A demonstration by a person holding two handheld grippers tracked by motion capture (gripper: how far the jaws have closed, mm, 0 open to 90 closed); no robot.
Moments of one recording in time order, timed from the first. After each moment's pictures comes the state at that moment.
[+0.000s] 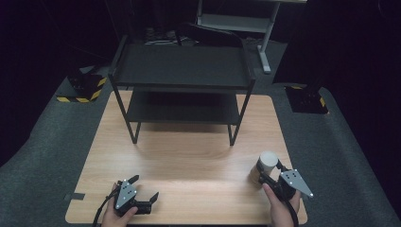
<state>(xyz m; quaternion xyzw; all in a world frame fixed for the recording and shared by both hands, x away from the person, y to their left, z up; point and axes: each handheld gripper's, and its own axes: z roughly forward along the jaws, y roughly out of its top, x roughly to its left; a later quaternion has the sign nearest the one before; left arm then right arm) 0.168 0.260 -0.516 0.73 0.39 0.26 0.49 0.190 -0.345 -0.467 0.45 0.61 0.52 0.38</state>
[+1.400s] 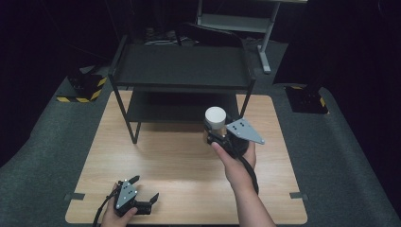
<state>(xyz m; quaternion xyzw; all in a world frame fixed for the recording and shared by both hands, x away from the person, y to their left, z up) 0.169 0.262 -0.514 0.74 0.38 0.25 0.49 0.265 -0.212 -0.342 0.35 0.66 0.57 0.34</state>
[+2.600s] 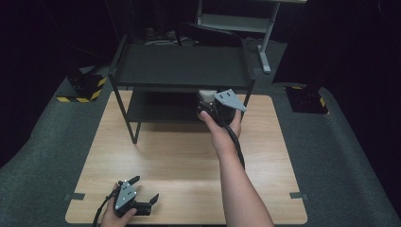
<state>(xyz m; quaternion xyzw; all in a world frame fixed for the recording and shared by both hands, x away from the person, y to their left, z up) 0.169 0.265 -0.515 0.74 0.38 0.25 0.49 0.346 -0.172 -0.341 0.38 0.64 0.56 0.37</state>
